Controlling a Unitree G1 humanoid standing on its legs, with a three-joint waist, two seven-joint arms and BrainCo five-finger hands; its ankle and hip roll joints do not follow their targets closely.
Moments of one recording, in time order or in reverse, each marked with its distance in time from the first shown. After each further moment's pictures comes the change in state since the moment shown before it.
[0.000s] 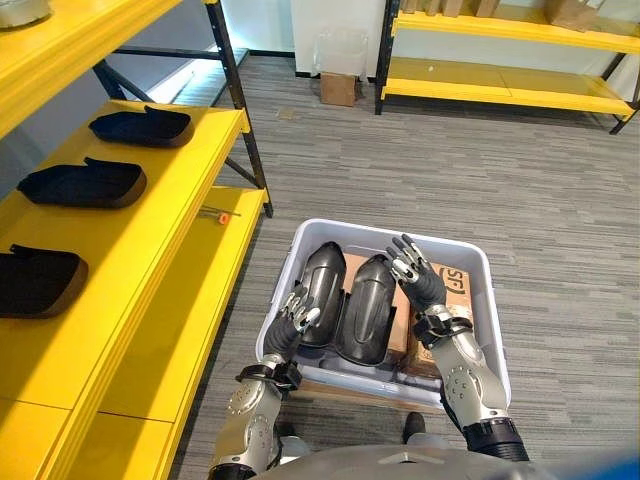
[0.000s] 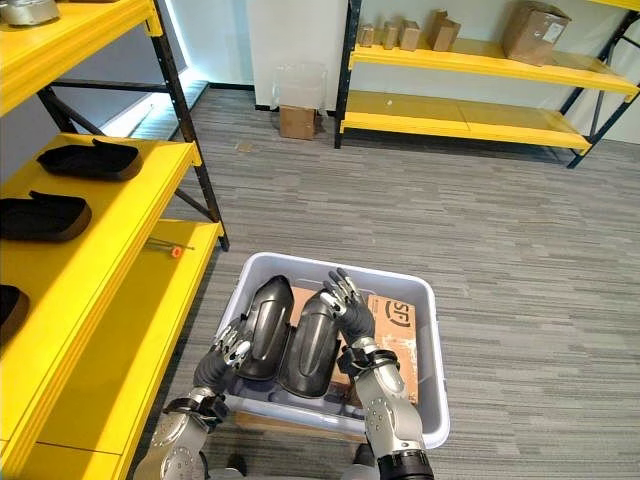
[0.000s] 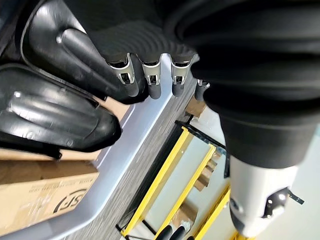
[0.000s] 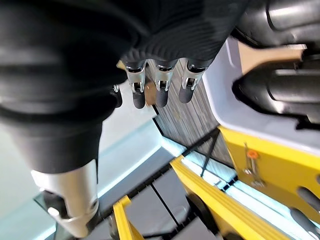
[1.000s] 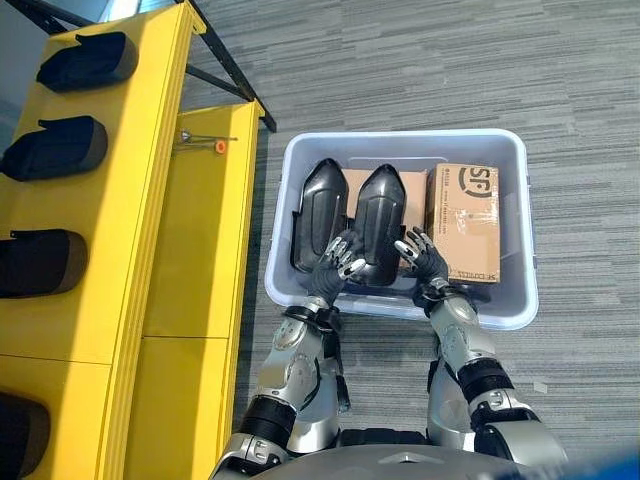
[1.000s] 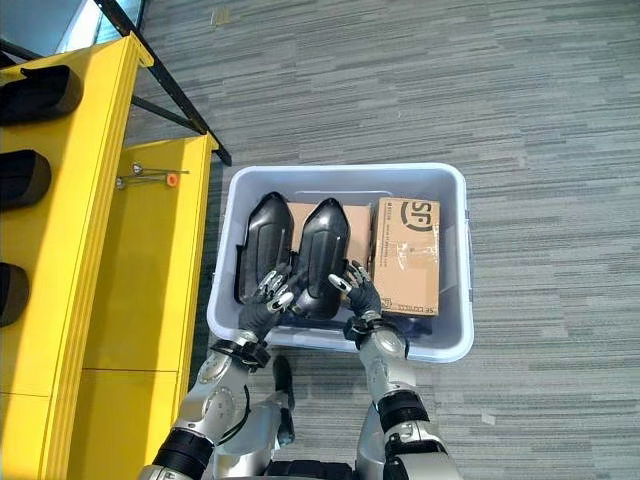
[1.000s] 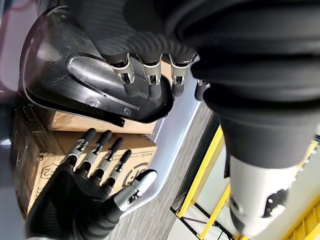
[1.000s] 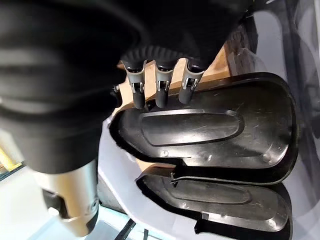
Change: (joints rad) left arm -0.306 -0.059 -0.115 0.056 -0.010 -0.026 0.009; right arm -0.375 -0.048 -0.076 0.530 -0.121 -0.093 -0.128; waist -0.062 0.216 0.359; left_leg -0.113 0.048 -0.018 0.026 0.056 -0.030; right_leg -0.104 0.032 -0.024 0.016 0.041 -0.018
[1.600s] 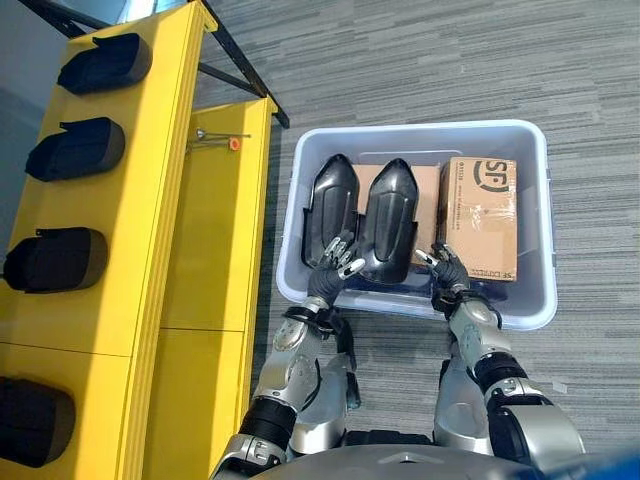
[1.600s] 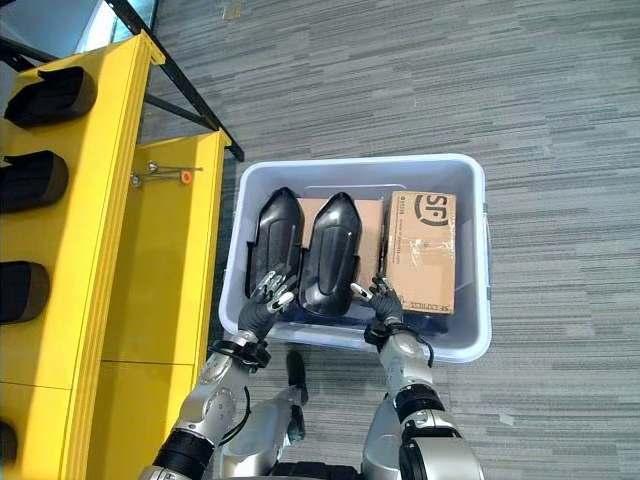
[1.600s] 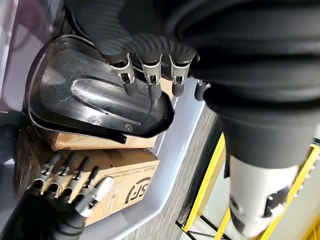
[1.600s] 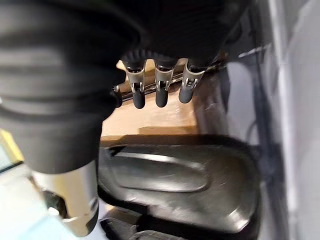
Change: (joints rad) left arm 0.002 -0.001 -0.021 -0.001 0.000 -0.011 0.019; right arm -0.037 -0.128 -0.018 0.195 -0.078 -0.058 -0.052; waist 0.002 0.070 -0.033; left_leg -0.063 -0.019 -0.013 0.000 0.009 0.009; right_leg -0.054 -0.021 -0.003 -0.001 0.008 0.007
